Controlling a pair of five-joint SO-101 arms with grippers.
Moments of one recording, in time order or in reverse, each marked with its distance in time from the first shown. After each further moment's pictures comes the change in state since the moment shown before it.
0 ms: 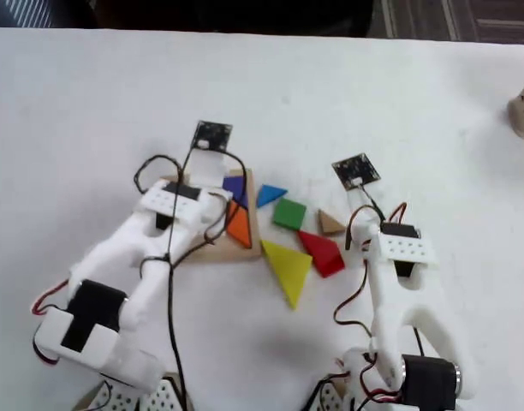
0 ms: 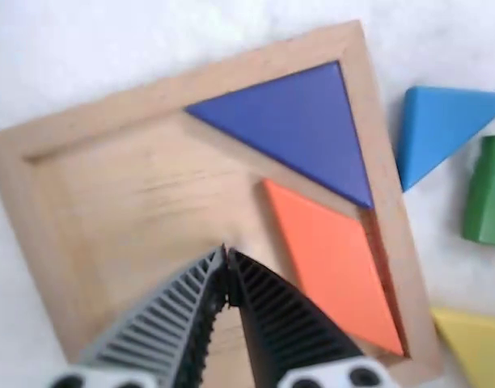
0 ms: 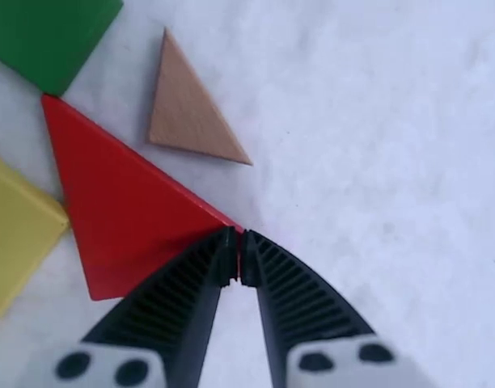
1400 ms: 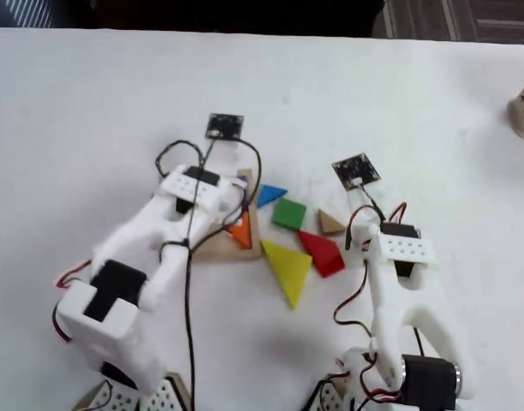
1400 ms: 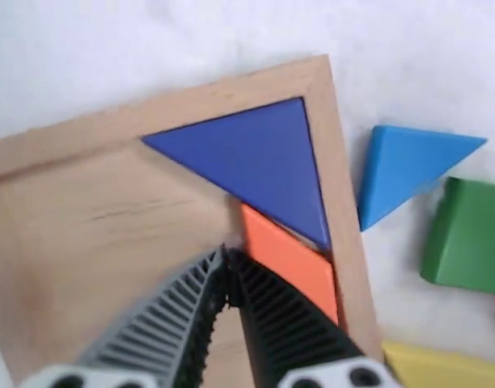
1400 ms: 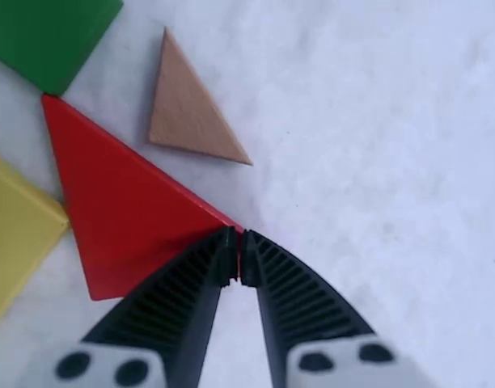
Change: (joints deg) left arm 4.3 10.1 -12.3 6.2 6.3; right arm 0.0 0.0 0.0 0.0 0.0
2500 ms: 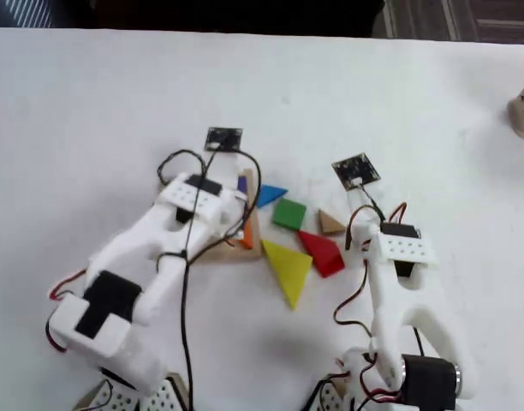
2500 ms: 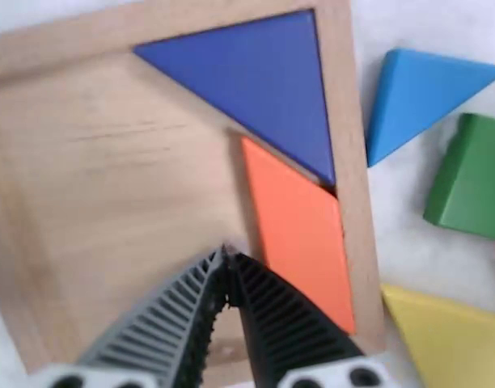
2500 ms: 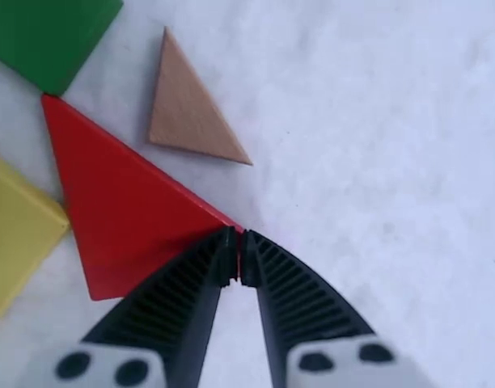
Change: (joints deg) left arm 0.9 -5.5 6.3 3.0 4.6; right arm 0.0 0.0 0.0 0.0 0.0
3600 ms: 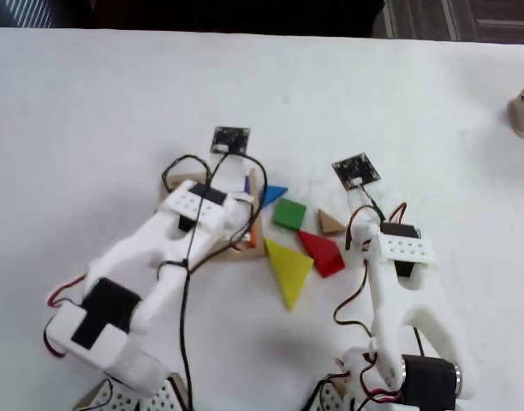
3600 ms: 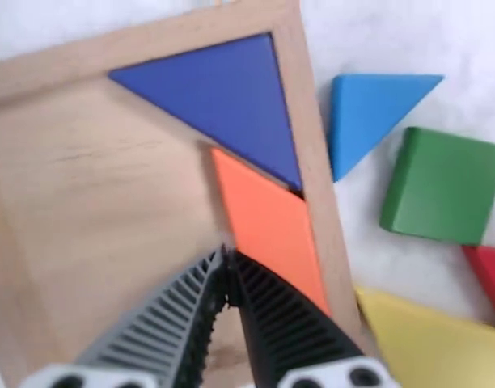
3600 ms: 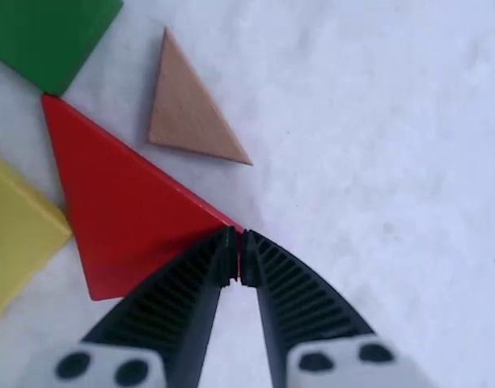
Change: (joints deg) left arm 2.4 -3.7 2.4 -4.2 0.4; right arm 0.0 0.0 0.0 0.0 0.0
